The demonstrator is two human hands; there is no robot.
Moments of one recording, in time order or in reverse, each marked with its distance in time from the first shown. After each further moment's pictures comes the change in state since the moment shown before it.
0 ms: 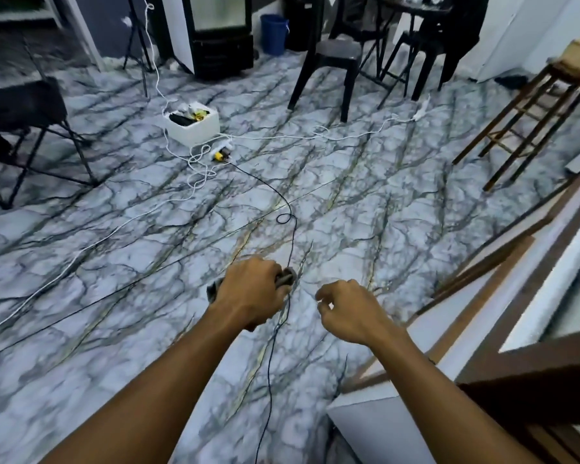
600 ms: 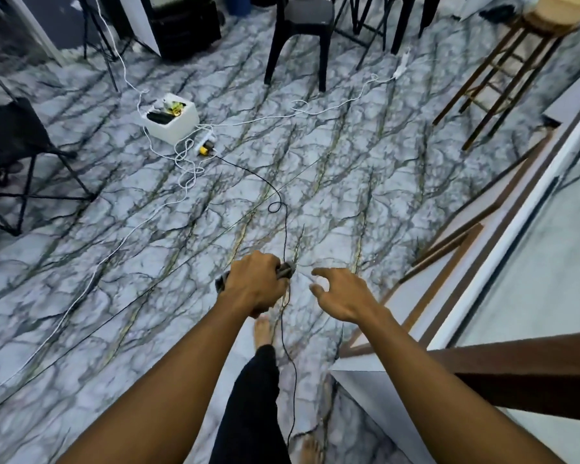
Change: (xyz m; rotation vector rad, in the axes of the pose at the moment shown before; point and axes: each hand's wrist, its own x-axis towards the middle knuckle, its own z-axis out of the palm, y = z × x) left_hand 0.031 0.040 -0.139 0.038 -0.246 0.001; right_hand -0.026 -0.039 -0.129 0.157 -0.080 0.112
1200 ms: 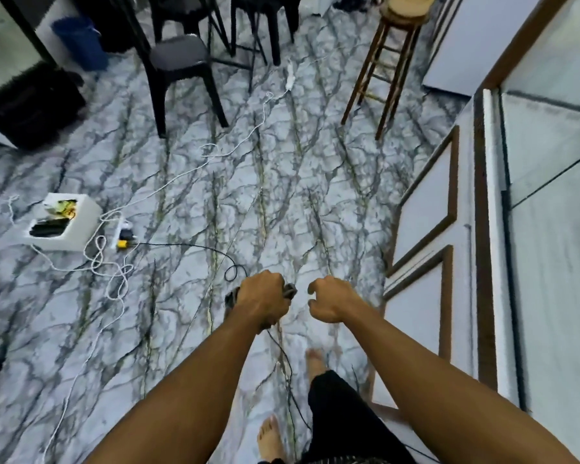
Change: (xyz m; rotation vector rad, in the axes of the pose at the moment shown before) left_hand 0.291 0.037 -0.107 0.279 -0.236 0.371; right_hand 0.218 0.006 -0.137 -0.008 -0.037 0.371
